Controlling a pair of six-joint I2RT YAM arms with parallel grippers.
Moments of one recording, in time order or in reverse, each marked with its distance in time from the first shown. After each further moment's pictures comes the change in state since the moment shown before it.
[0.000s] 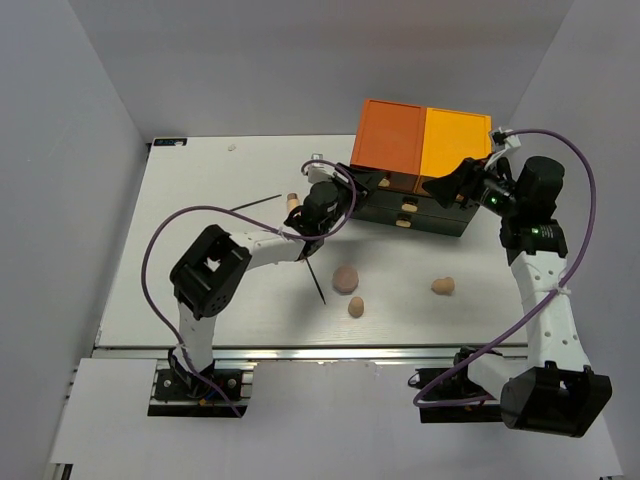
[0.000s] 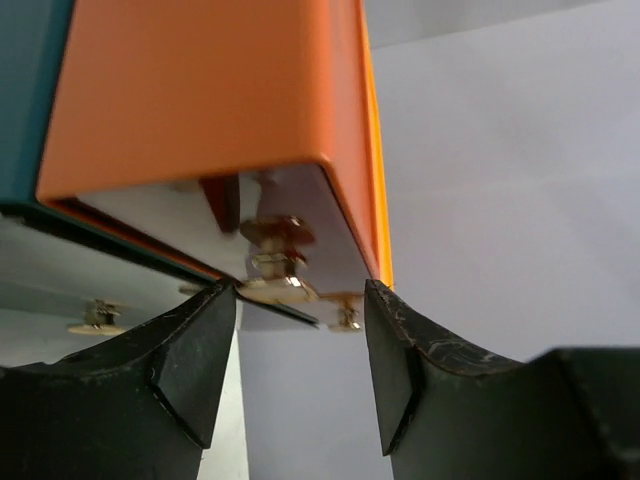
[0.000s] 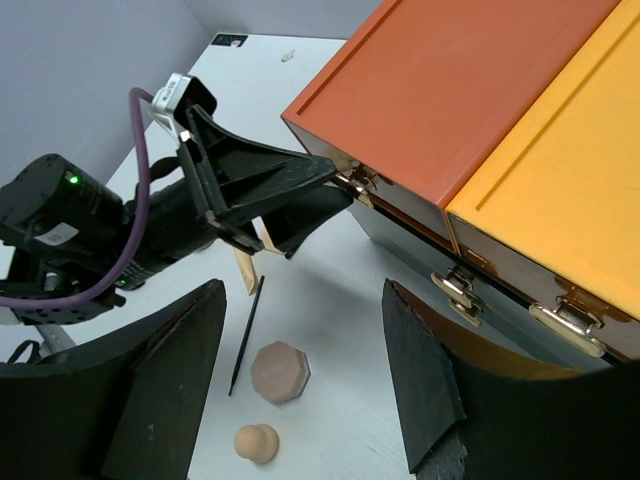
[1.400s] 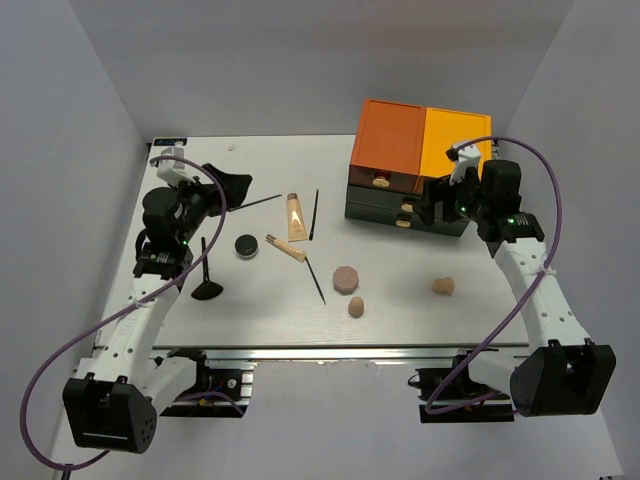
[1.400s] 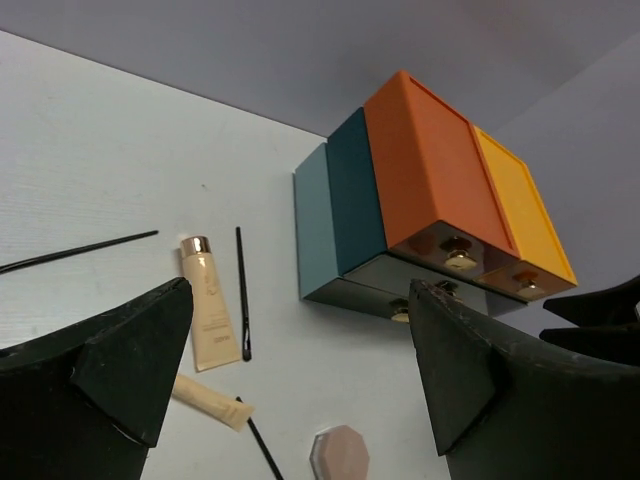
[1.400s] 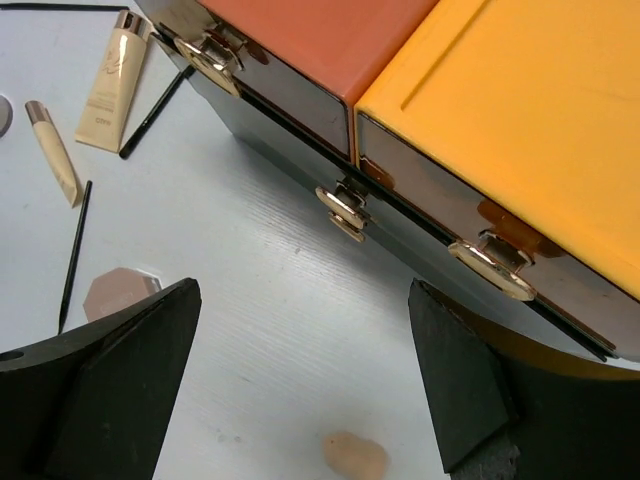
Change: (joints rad) left arm 0.665 -0.959 -0.411 -0.590 0.411 0.712; right arm 0.163 0.091 -0.007 -0.217 0.381 -0.381
